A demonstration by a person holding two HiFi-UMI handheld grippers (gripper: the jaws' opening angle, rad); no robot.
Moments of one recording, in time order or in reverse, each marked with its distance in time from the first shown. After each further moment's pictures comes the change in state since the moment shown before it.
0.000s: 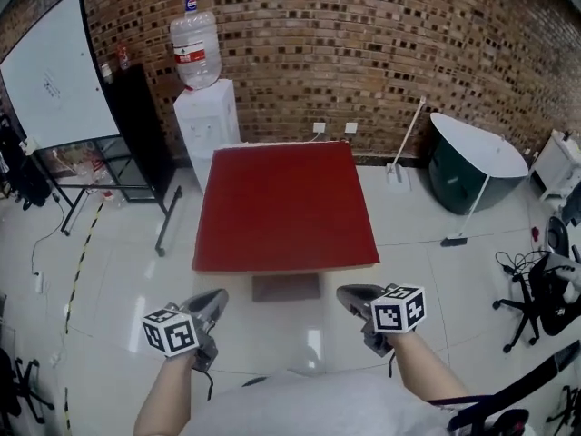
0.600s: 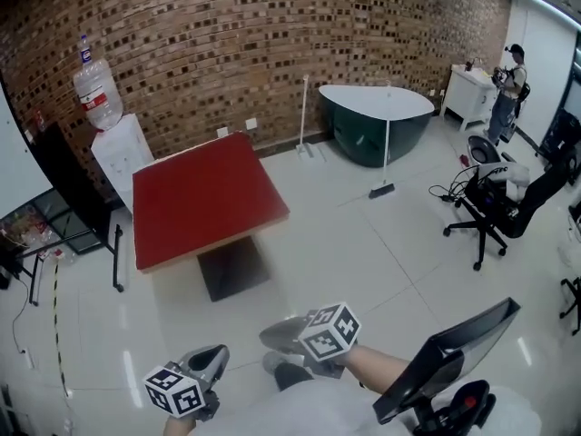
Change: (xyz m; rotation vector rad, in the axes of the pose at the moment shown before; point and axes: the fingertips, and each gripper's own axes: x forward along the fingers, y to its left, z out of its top) left arm -0.086 -0.203 -0.179 0.229 0.257 -0.234; right arm -0.089 0.197 -0.160 0.065 0.003 0.231
